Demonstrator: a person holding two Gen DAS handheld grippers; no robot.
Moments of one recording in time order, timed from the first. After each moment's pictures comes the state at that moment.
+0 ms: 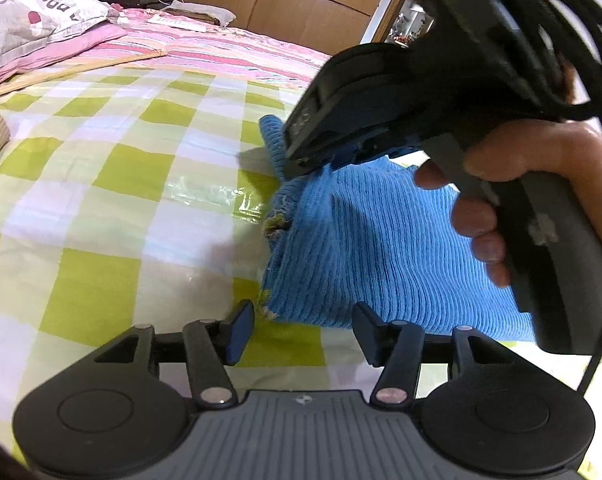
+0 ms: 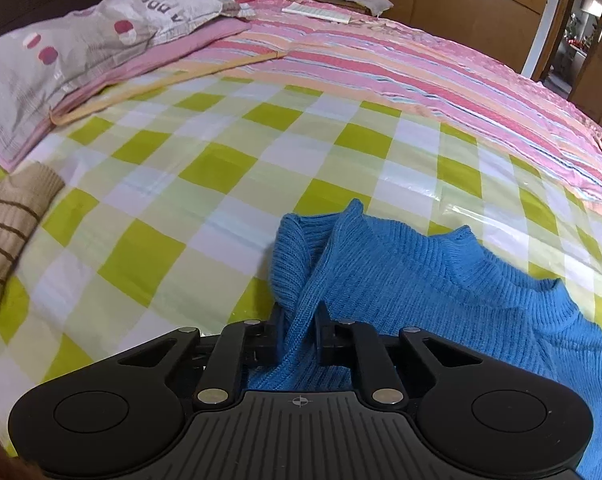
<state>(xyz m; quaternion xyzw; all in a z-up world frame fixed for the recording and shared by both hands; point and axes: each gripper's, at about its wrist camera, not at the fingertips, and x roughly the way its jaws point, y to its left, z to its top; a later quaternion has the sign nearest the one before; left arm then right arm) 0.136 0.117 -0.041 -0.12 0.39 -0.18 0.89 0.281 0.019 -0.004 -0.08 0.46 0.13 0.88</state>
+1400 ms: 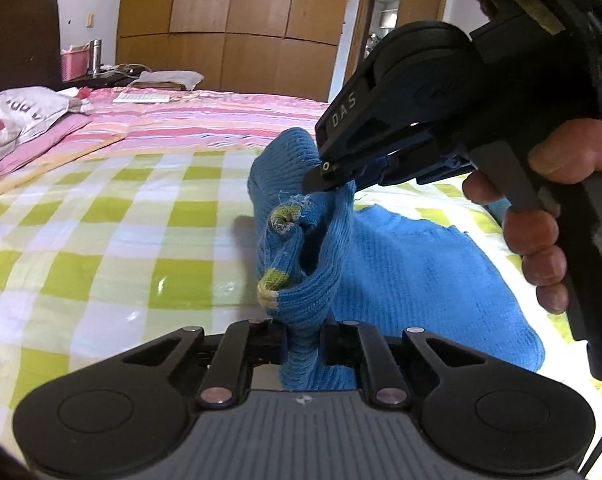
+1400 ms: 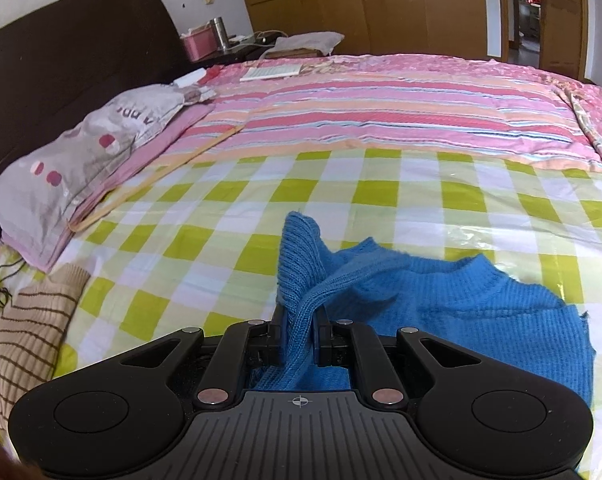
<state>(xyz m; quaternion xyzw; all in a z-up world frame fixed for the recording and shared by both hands) 0.131 0.026 0.004 -0.03 0.32 -0.18 0.93 0.253 -0.106 0.049 0.07 0.41 0.14 0.90</state>
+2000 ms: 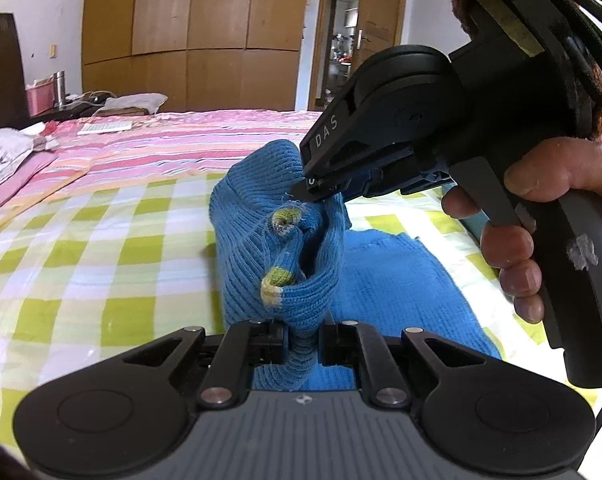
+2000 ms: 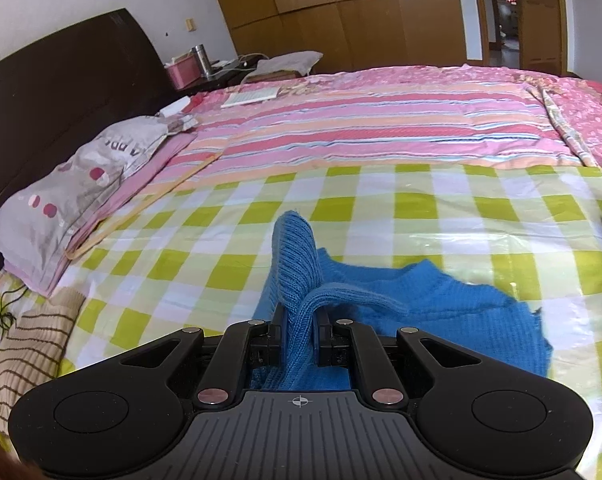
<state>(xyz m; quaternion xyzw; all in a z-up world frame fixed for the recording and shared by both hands) 0.125 -0.027 0.027 0.01 0.30 -0.21 0.93 0.240 -0.166 0.060 0.11 0.39 0.12 0.91</state>
